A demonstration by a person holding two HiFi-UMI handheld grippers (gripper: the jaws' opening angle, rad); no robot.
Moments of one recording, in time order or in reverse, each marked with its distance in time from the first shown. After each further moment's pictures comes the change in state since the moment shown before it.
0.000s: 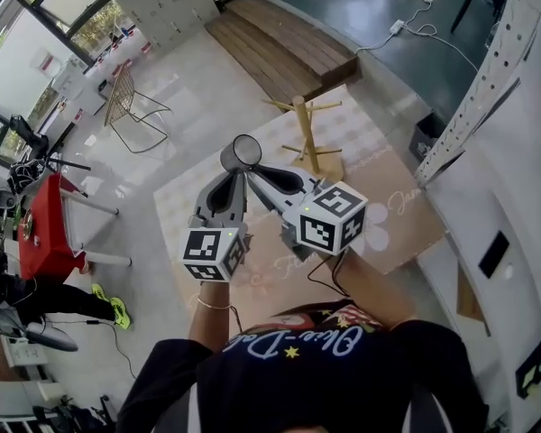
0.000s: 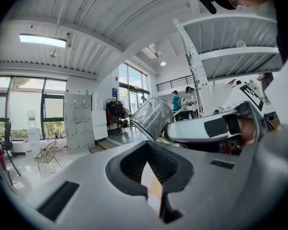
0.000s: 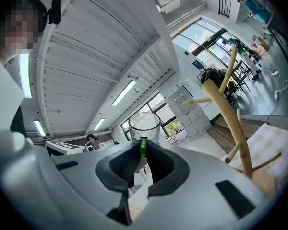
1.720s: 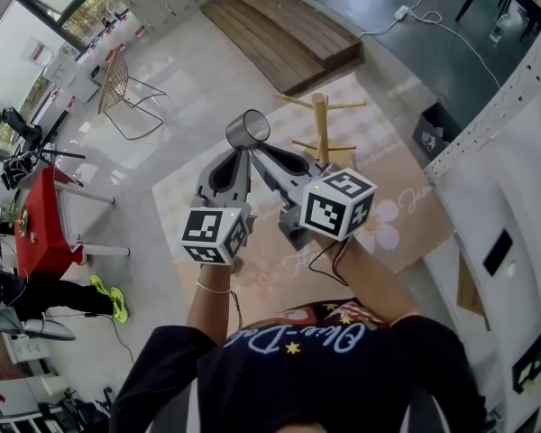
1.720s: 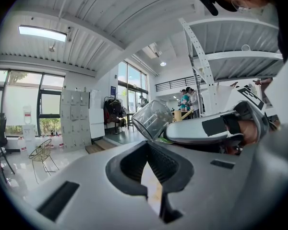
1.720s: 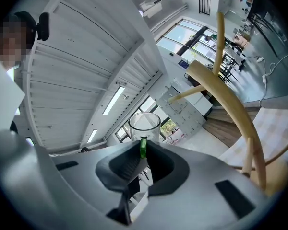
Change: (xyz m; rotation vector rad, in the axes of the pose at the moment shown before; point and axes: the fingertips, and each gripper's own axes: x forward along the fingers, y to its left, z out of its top) left arm 0.039 0.030 0.001 -0.028 0.002 -0.041; right arm 0.034 -0.037 0.010 0.156 -0.063 -0.068
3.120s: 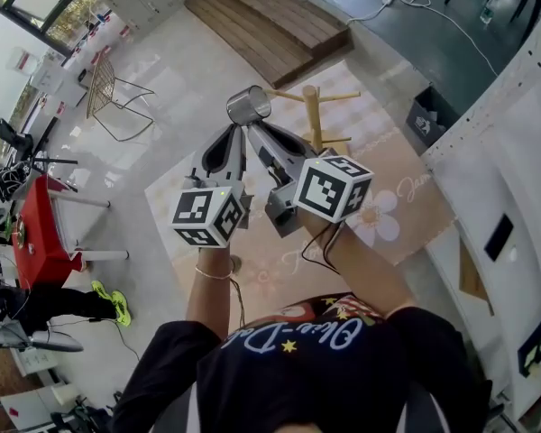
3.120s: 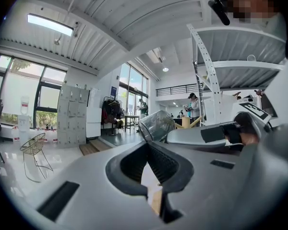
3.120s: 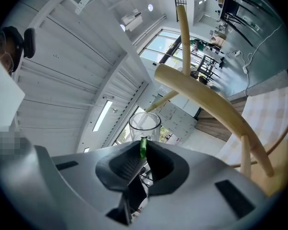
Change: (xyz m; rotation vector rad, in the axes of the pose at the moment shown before) left arm 0.033 0.009 0.013 -0.083 -0.048 -0.036; right arm 0.009 -0.034 0.020 0.174 -0.139 -0.096
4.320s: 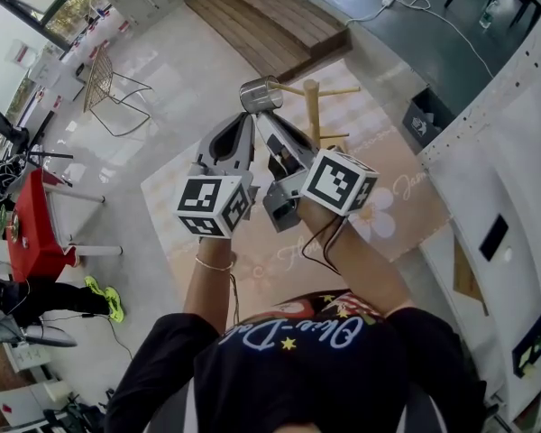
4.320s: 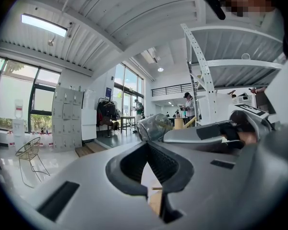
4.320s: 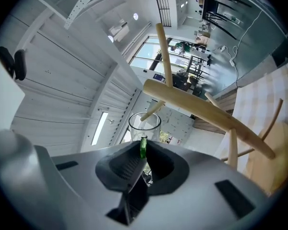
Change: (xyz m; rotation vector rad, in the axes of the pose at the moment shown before) left arm 0.008 -0.020 0.009 0.041 -0.005 -0.049; right arm -0.012 -0.006 0.013 0.146 -0.088 -0.032
